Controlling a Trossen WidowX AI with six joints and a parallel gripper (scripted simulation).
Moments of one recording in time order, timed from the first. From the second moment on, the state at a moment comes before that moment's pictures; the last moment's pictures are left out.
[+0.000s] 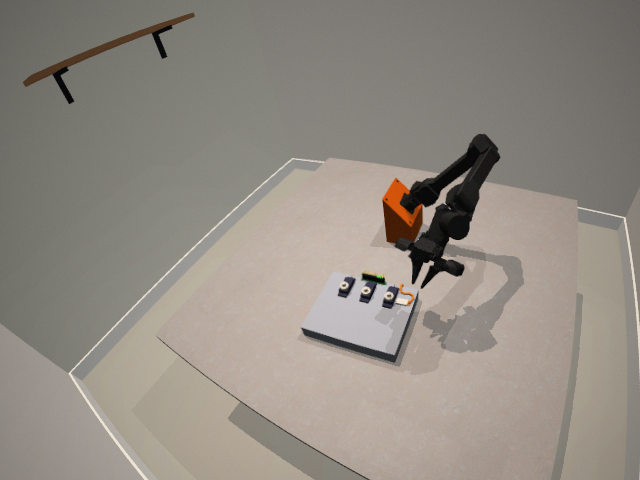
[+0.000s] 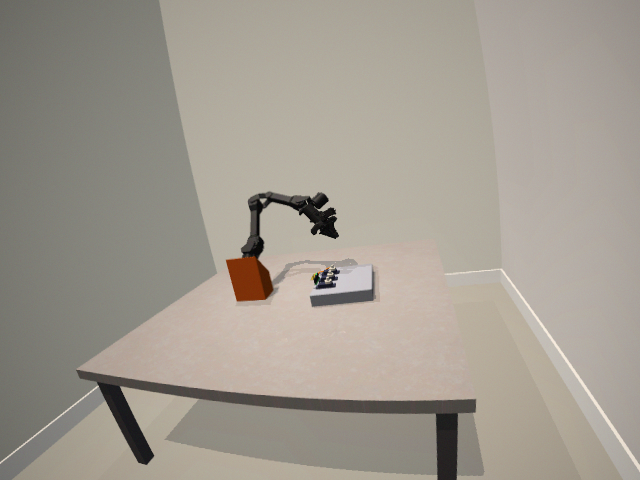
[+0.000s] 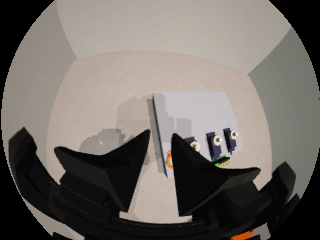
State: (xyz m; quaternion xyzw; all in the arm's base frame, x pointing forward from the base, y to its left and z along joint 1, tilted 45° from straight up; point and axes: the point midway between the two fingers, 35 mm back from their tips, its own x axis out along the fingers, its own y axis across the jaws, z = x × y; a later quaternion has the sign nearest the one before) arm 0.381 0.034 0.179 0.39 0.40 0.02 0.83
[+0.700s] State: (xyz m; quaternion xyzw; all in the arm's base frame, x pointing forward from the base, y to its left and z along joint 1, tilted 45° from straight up) arm 0.380 0.047 0.120 0.56 0.56 -0.08 0.61
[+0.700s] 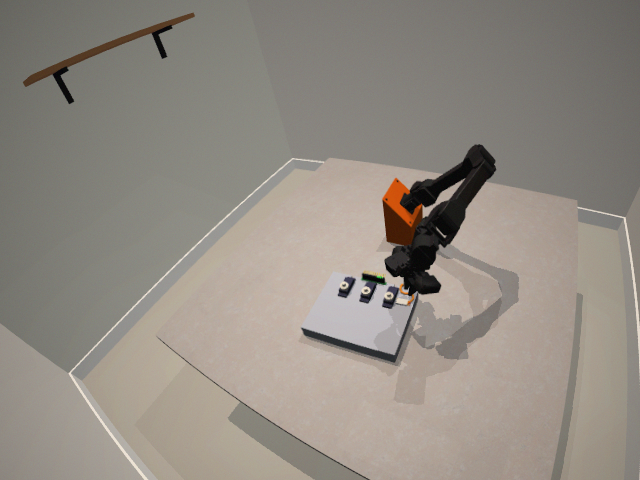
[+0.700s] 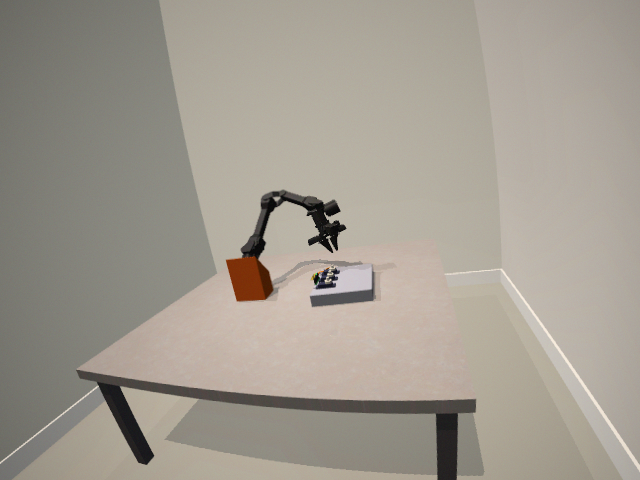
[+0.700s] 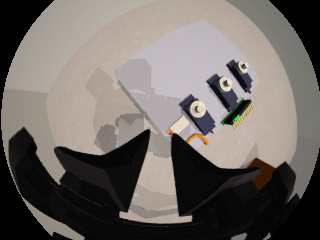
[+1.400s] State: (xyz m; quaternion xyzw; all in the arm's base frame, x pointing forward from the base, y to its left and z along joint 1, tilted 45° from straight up) arm 0.372 0.058 0.078 0.66 0.64 -0.23 0.33
